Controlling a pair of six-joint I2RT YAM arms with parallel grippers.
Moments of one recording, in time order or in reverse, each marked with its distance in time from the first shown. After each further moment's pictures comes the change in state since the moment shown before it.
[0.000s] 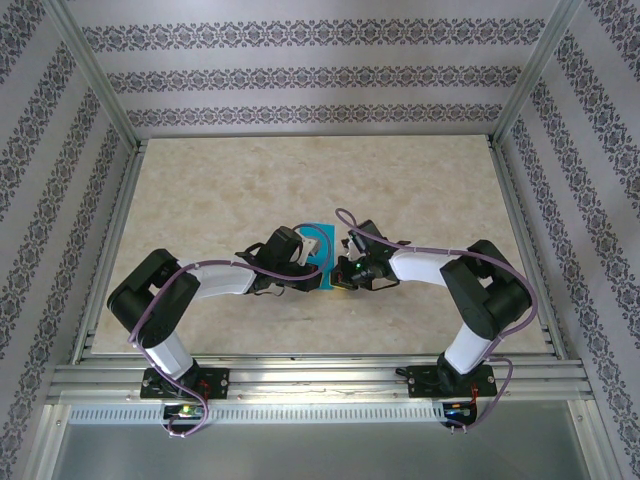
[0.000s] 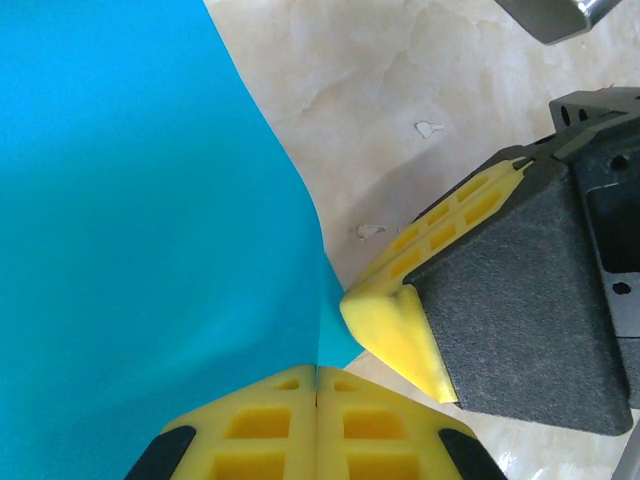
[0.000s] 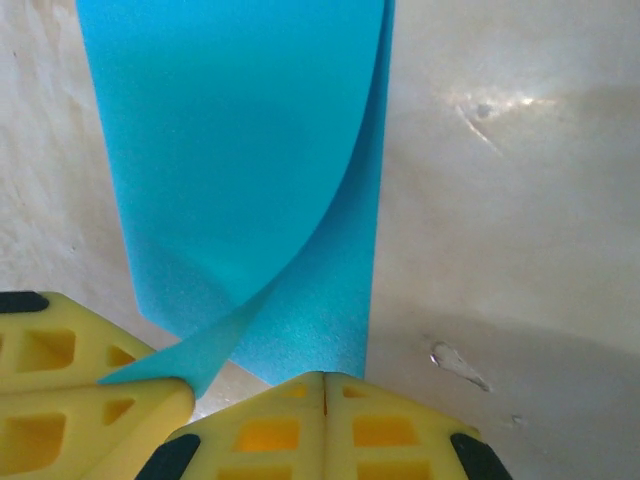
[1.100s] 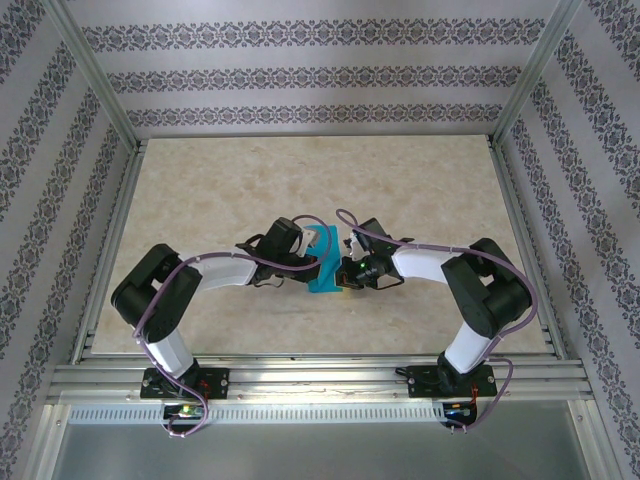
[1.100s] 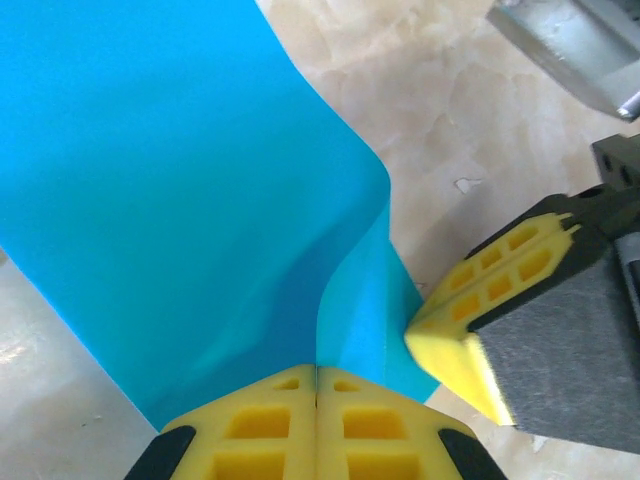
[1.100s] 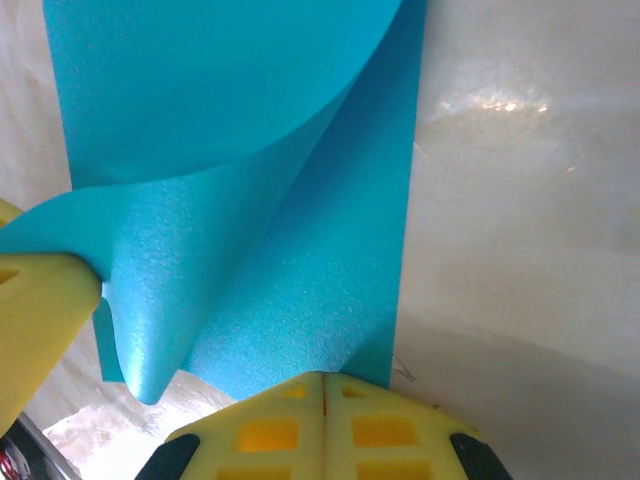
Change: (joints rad) left arm 0.041 0.038 0.074 -0.059 -0.036 0.064; right arm -0.042 0.007 0.008 -0.075 -0.004 -0.137
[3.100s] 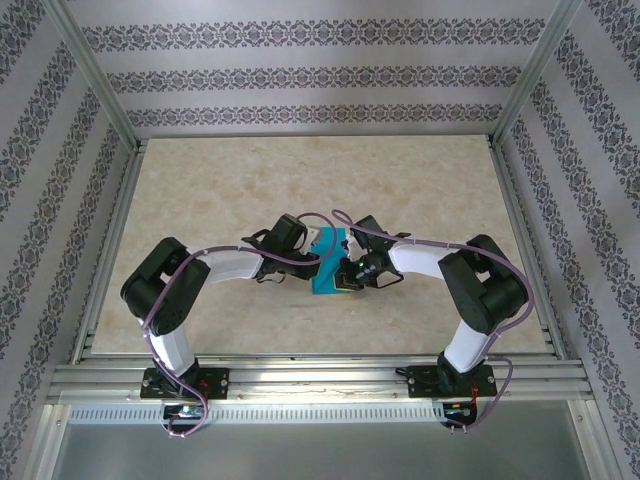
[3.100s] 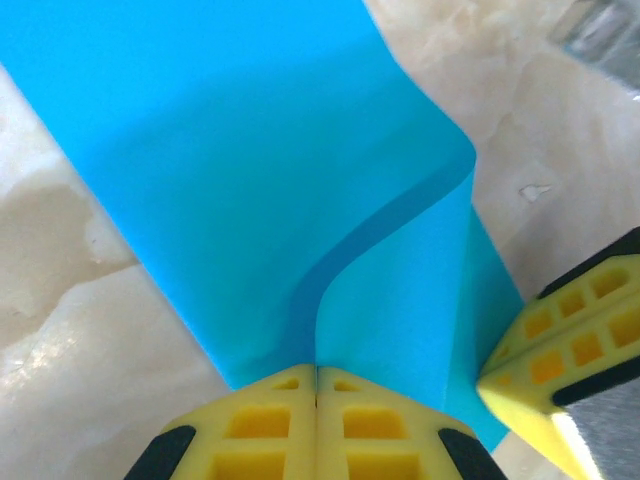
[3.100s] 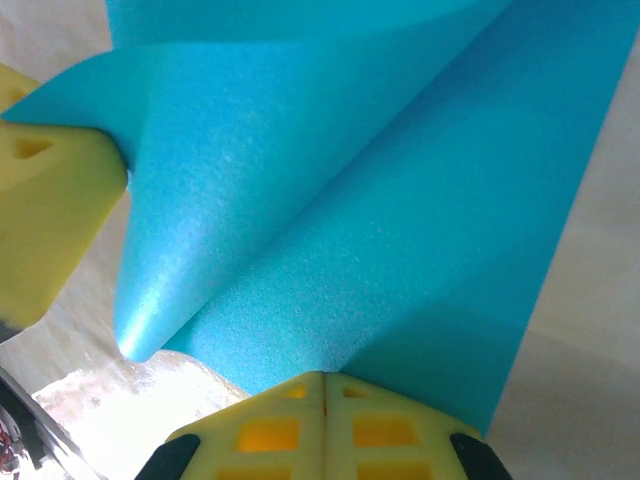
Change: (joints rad) left arm 0.005 0.062 0.073 -0.075 -0.057 0.076; right arm 0.006 0.030 0.058 -0.109 -0.033 -0.064
